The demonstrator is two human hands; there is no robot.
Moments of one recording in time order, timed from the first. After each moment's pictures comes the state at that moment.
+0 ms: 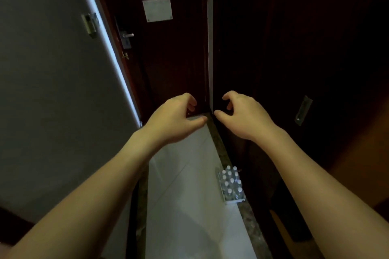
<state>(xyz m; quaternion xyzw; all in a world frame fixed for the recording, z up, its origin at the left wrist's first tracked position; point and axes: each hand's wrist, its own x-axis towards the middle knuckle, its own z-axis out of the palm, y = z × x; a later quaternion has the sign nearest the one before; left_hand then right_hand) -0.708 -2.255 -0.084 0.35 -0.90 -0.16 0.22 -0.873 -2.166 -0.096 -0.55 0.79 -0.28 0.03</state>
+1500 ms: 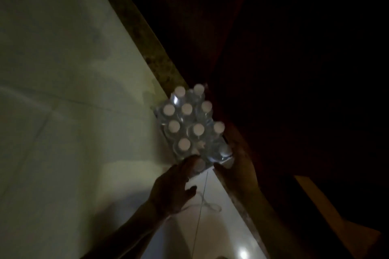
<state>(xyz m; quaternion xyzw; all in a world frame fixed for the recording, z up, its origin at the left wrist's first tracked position) -1.020 -2.504 -1.133 0.22 -0.88 -0.41 -0.10 -1.151 -2.382 -1.125 -0.10 0.90 -0.32 0.28</state>
